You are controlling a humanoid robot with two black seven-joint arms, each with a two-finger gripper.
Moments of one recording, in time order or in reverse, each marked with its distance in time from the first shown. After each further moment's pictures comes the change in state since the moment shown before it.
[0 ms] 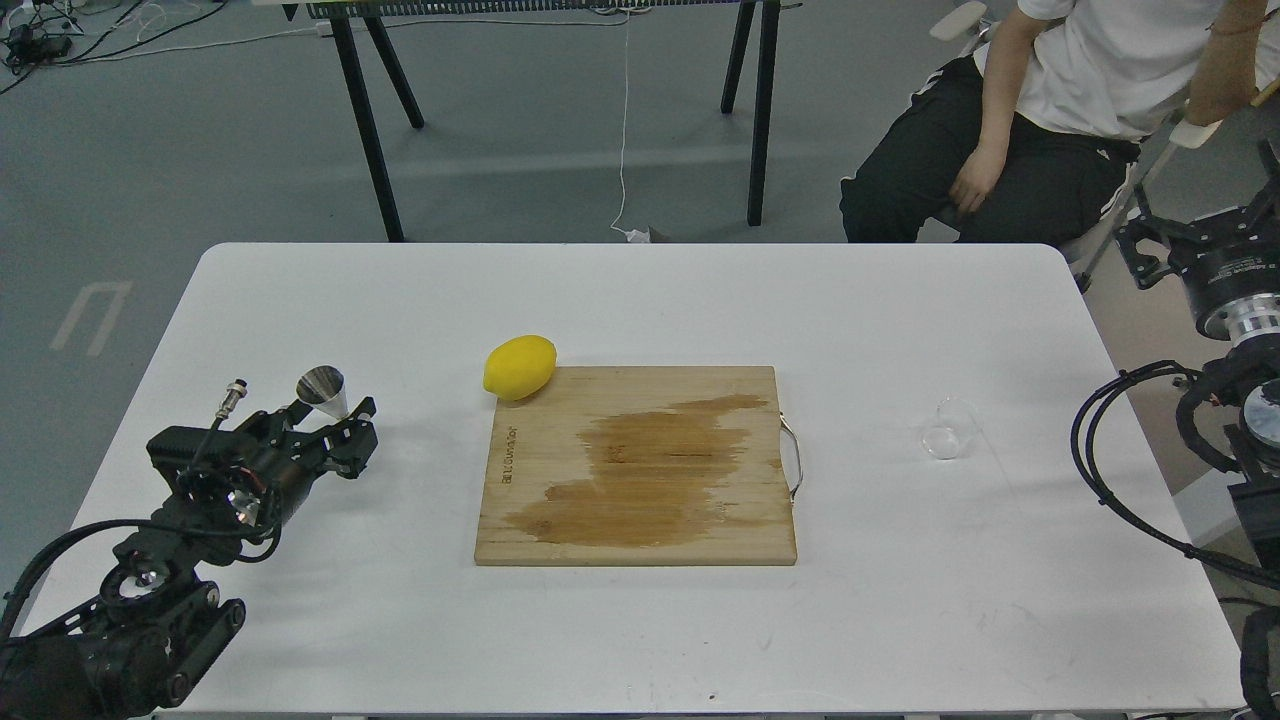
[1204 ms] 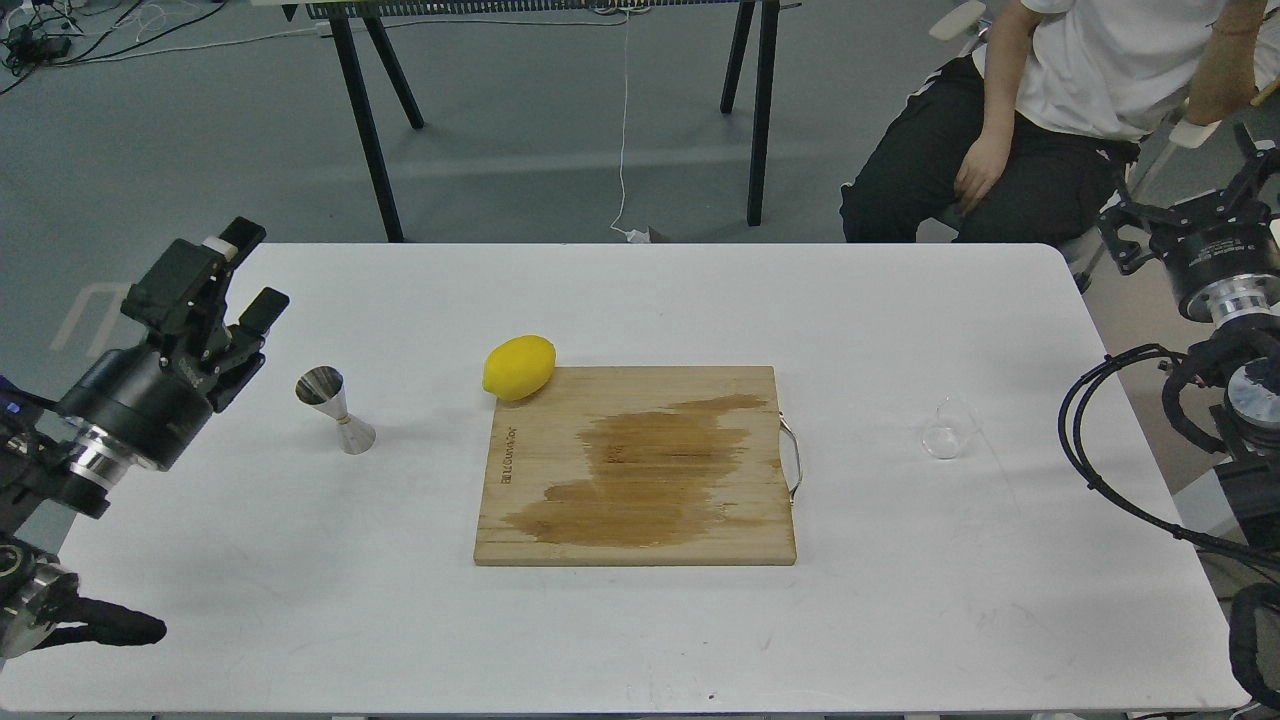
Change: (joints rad) left arm 0.344 0.467 -0.169 -0.987 -1.067 -0.296 -0.062; right arm 0.057 0.005 -0.051 -0.027 0.000 0.000 -0.006
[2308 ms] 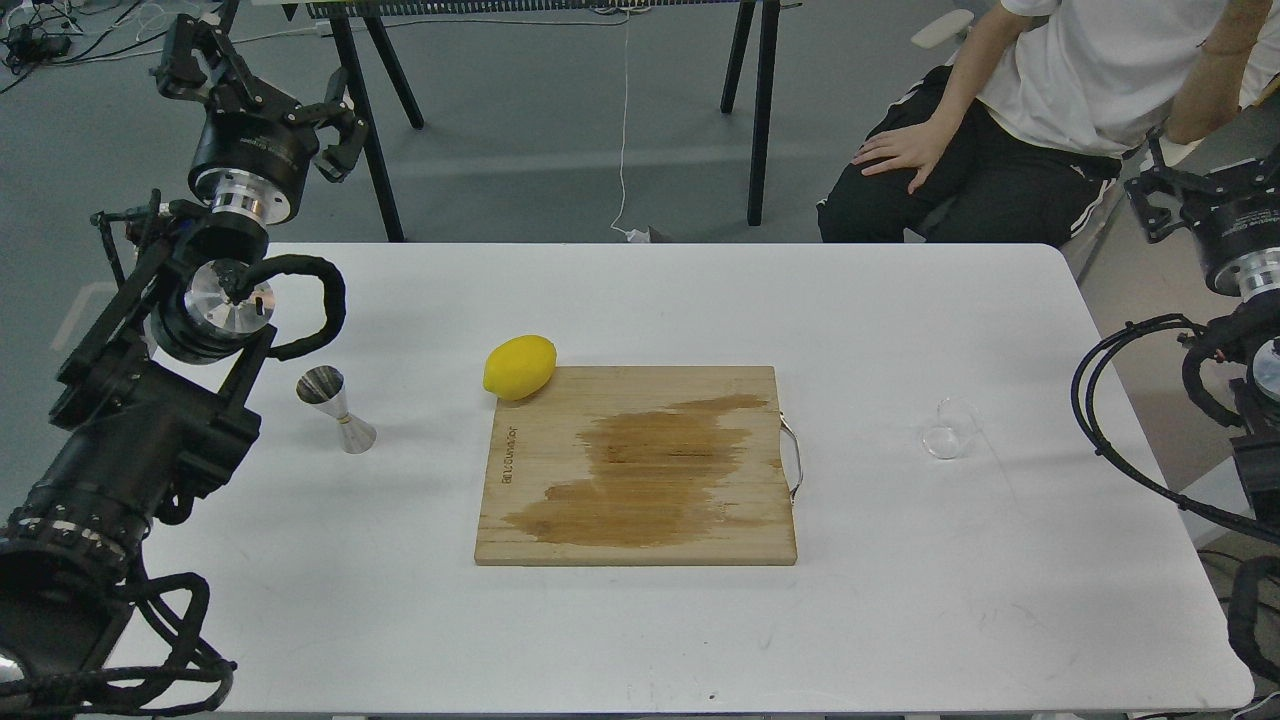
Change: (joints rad) left arm -0.735 -0.607 -0.135 0.827 -0.886 -0.187 0.089; right arm 0.042 -0.009 0.085 -0.028 -0.001 0.000 -0.025
